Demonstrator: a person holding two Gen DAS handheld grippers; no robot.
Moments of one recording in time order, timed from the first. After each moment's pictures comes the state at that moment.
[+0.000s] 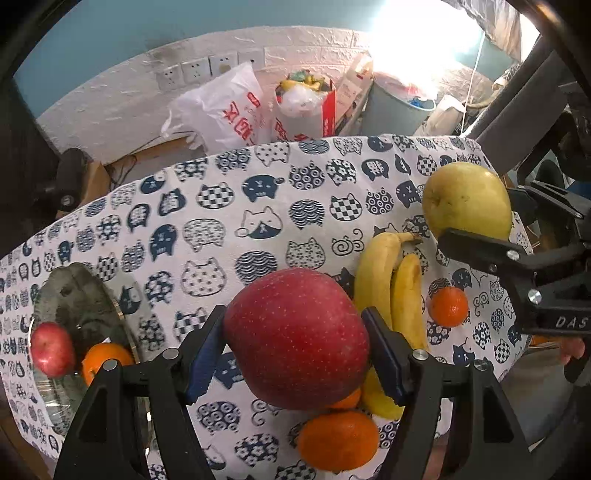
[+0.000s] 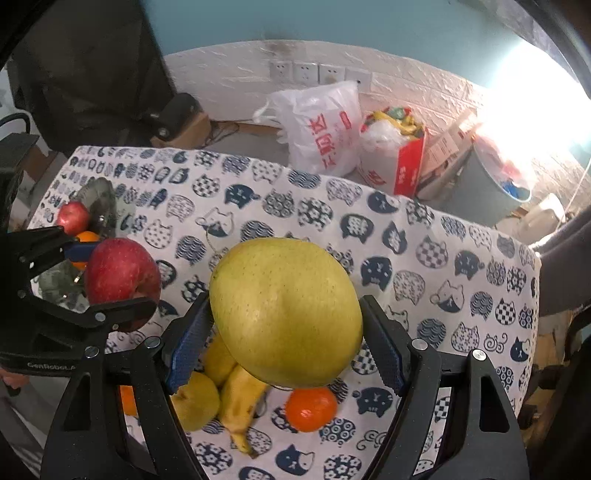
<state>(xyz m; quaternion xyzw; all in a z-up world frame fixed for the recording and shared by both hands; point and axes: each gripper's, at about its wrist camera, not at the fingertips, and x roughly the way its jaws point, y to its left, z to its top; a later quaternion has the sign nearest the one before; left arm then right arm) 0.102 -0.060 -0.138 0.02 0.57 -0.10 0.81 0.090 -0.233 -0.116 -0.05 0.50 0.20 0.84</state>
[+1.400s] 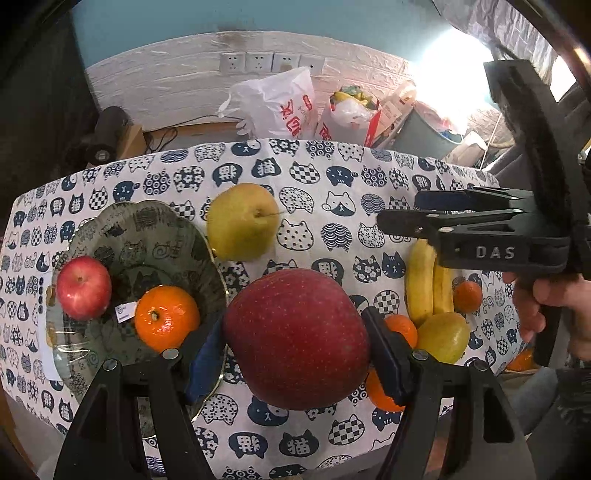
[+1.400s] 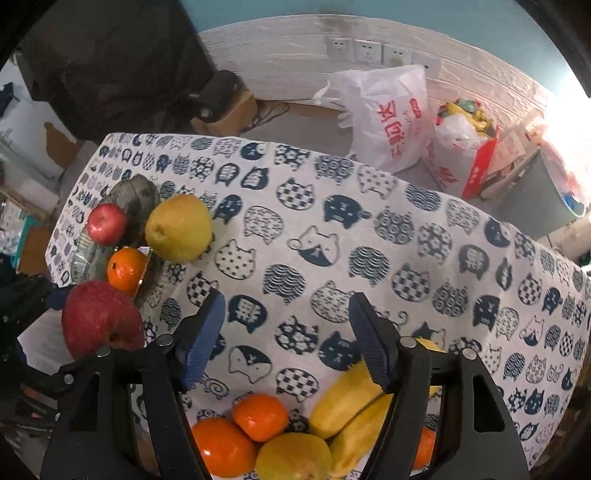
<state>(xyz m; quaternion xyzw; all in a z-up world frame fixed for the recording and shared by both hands) 0.060 0.035 -0.123 -0.05 0.57 -0.06 0.82 0.127 -0.127 -0.134 -0.04 0.55 0.27 0.79</state>
